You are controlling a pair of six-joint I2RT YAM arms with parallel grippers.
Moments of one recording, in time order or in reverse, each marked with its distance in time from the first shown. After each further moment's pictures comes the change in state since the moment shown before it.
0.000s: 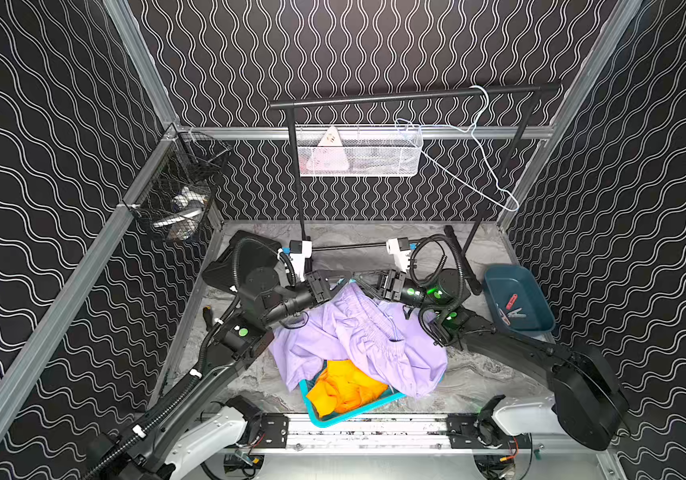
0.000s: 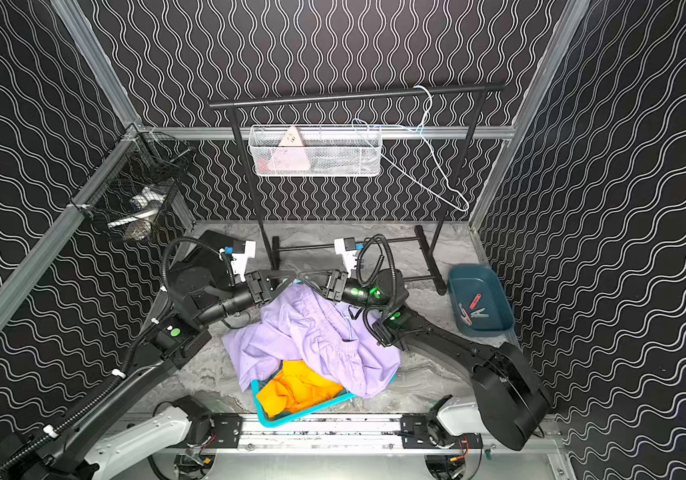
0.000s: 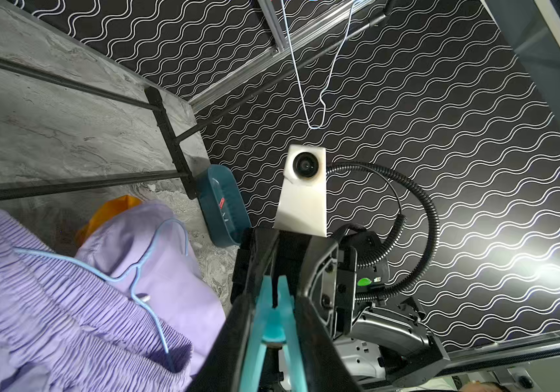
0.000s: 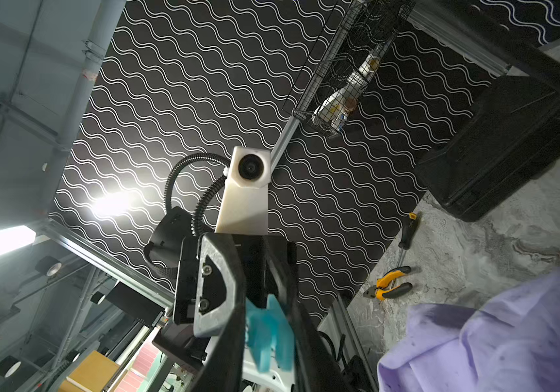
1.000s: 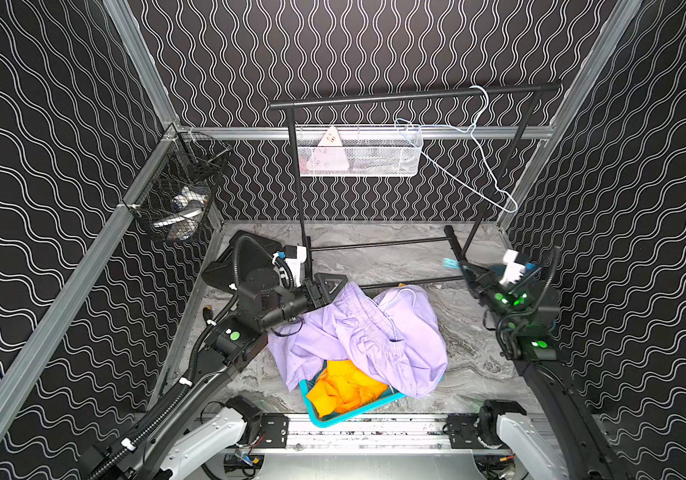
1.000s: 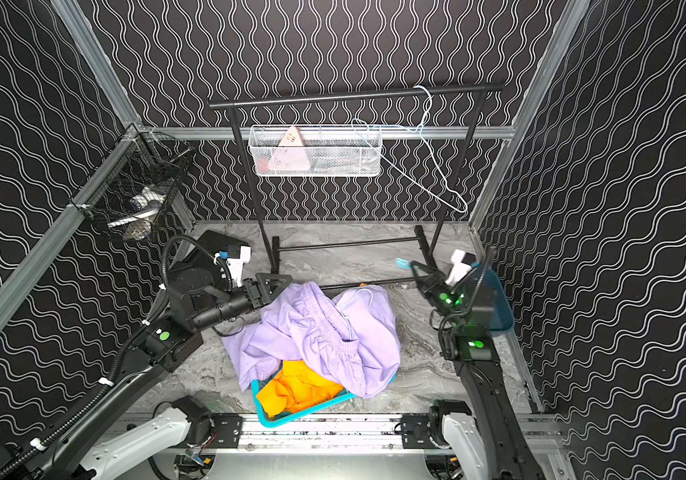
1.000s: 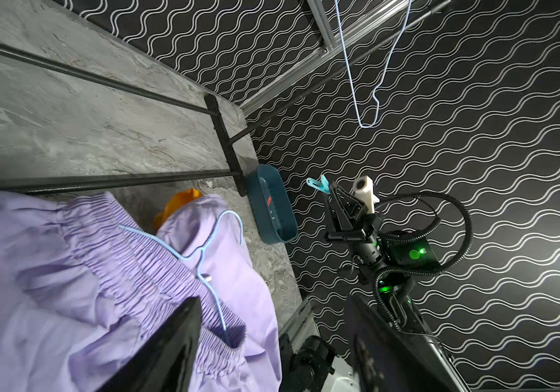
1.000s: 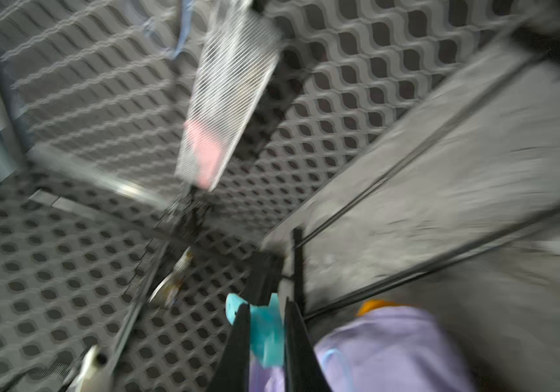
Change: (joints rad) left arm -0.001 -0.047 0.041 -0.268 -0.117 0.159; right arm -0.782 -0.561 -0.185 -0.815 0.188 -0.220
